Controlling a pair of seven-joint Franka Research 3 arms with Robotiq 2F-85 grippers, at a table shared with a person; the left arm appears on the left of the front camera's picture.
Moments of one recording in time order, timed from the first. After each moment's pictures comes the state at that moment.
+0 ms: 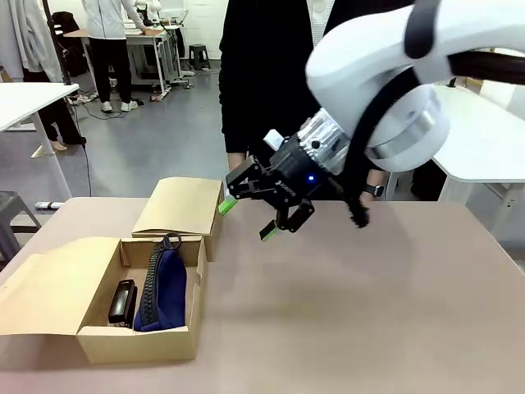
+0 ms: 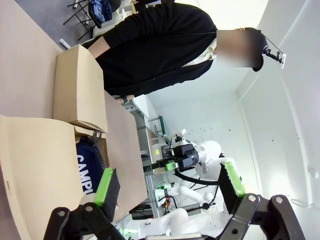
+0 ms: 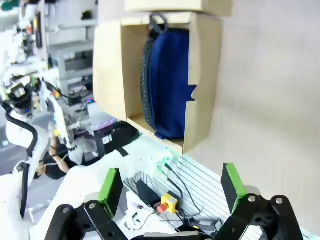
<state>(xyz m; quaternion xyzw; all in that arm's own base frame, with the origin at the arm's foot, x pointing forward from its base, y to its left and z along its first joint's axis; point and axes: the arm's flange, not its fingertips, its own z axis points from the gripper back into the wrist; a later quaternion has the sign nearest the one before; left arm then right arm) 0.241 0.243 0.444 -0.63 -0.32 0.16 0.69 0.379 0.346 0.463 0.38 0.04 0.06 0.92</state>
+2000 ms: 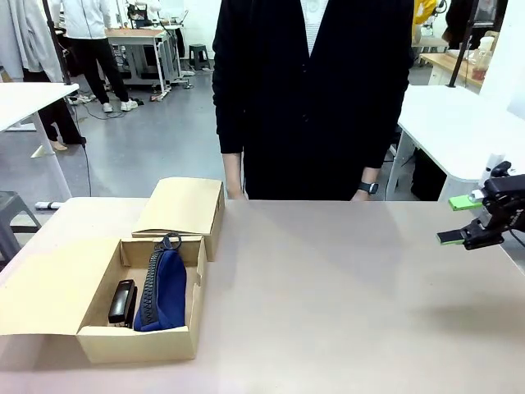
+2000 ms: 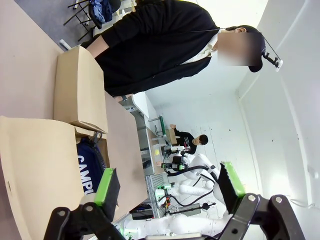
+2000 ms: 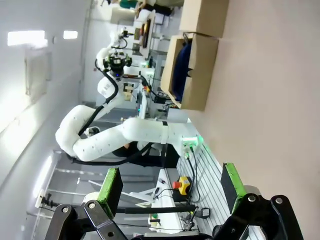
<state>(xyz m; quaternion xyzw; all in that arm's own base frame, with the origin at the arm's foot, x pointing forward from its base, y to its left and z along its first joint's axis) 0.241 0.243 0.444 -0.63 -0.32 0.16 0.69 0.359 -0.033 0.396 0.63 -0.06 0.09 0.77</state>
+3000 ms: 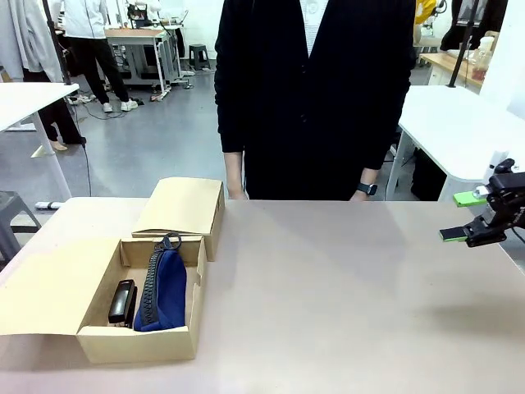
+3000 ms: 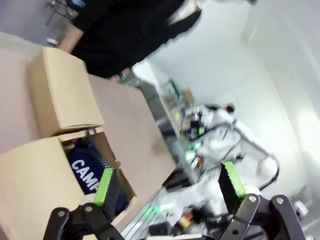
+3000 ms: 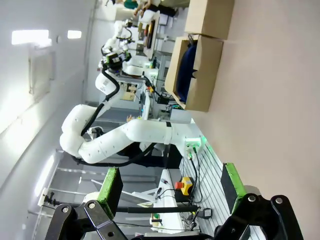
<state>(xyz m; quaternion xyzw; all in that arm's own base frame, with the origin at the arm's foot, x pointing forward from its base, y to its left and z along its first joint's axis) 0.279 0.181 0.489 -0.58 -0.34 -0.03 0.74 0.359 -0.036 0.399 0.63 -0.06 0.09 0.77</state>
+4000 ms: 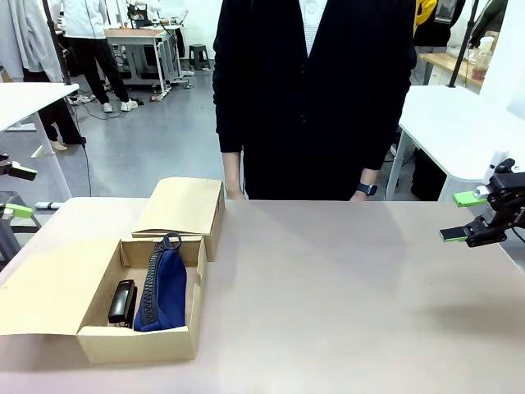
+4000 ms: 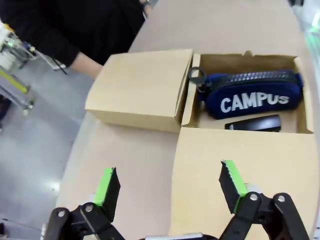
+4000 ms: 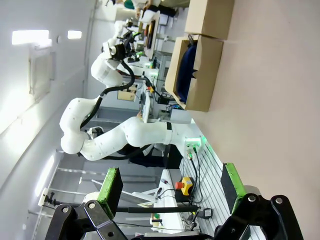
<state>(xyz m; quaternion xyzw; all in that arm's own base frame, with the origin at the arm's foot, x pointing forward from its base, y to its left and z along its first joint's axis) 0.357 0.131 0.460 -0.13 -0.45 -0.58 0.67 0.360 -0.036 0.399 0.63 -0.06 0.09 0.77</state>
